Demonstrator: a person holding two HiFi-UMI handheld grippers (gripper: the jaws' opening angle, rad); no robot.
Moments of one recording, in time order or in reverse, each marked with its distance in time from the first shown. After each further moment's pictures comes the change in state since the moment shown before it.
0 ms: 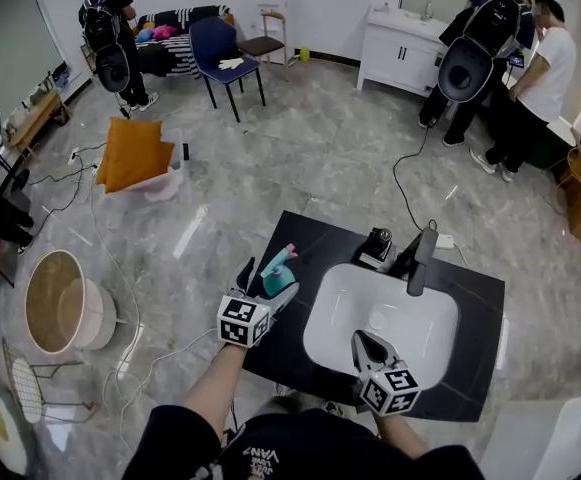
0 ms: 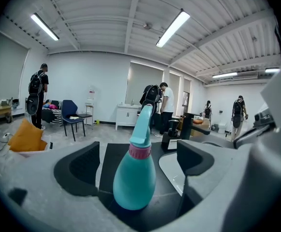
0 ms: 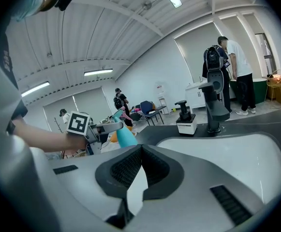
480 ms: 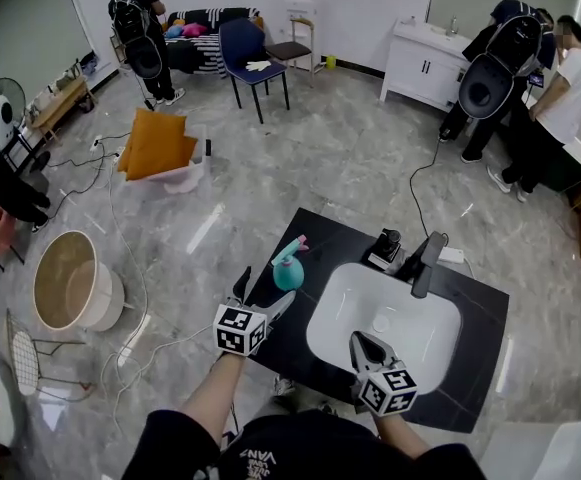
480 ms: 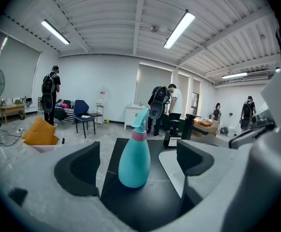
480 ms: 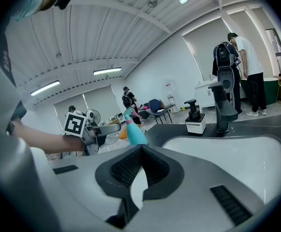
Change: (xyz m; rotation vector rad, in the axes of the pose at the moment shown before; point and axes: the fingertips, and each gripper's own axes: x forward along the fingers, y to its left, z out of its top) left arm -0.056 -0.010 -0.011 -0.048 -0.008 0.115; right arm -0.012 0.014 -0.004 -0.042 0.022 0.108
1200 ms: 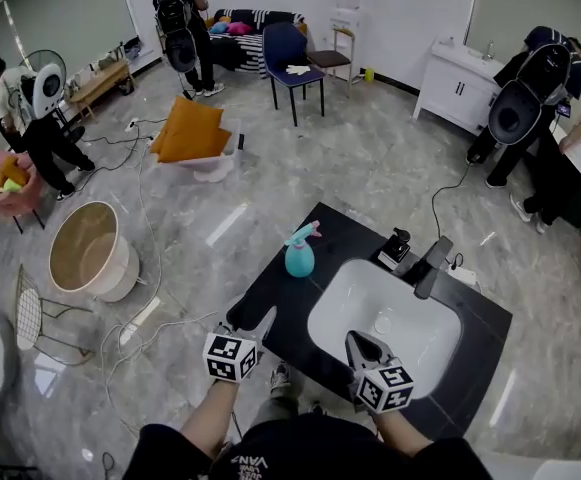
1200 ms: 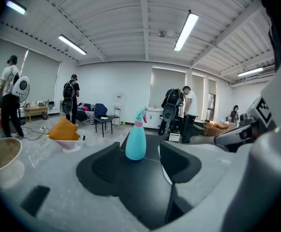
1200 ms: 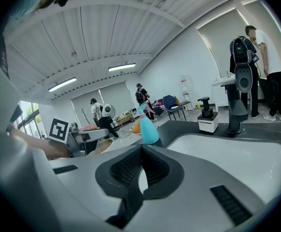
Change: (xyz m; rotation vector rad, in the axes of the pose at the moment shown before) left arm -0.112 -0.043 -0.030 -0.045 -0.043 0.219; right arm -0.025 0.016 -0.012 -0.085 0.055 0.177
